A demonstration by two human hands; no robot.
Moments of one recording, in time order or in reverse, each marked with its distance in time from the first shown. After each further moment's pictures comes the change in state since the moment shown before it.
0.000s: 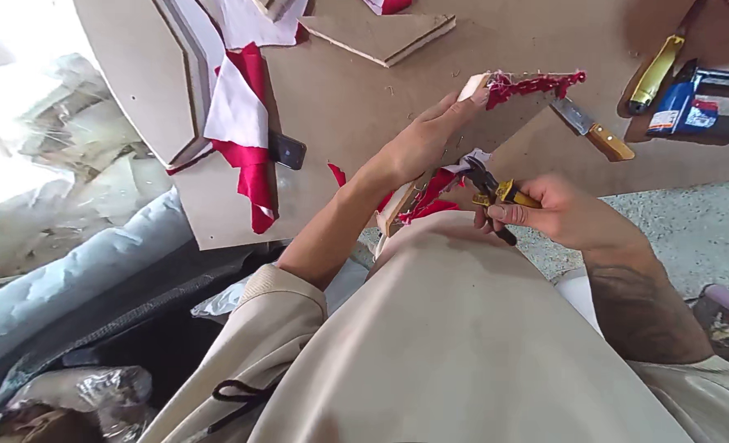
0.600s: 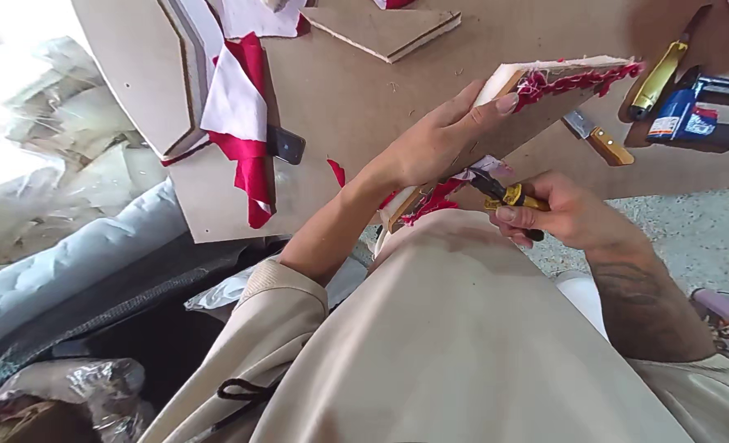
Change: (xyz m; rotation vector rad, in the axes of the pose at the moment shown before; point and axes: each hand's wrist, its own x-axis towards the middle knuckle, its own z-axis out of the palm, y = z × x) left_hand 0.003 0.010 0.001 0.115 -0.099 0.175; right_hand 0.001 0.001 -0.007 0.029 -0.042 0.011
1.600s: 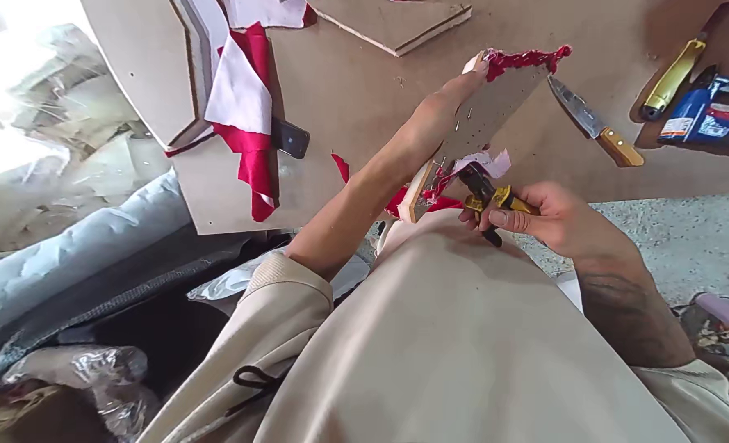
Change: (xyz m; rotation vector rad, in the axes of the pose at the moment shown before) left_hand 0.012 -0.016 -0.002 -0.499 0.260 -0.278; right_hand 0.008 0.002 0.017 0.022 -0.012 -0.097
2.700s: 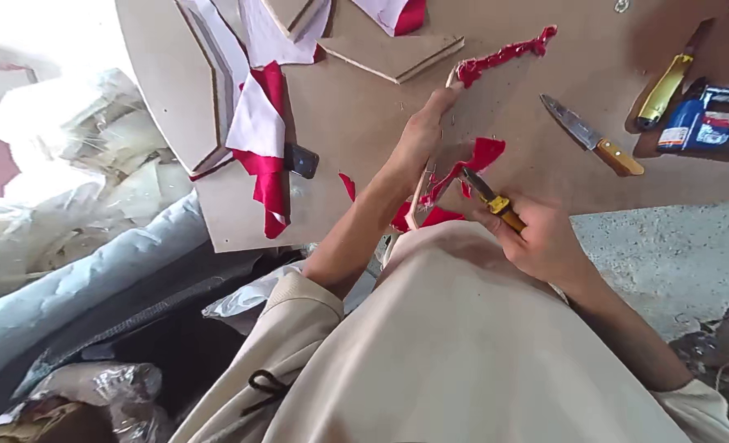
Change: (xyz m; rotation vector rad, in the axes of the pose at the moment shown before) left_hand 0.009 0.000 -0.002 -0.107 0.176 0.086; right_hand 0.004 0.008 0.030 -0.716 0.517 -0.203
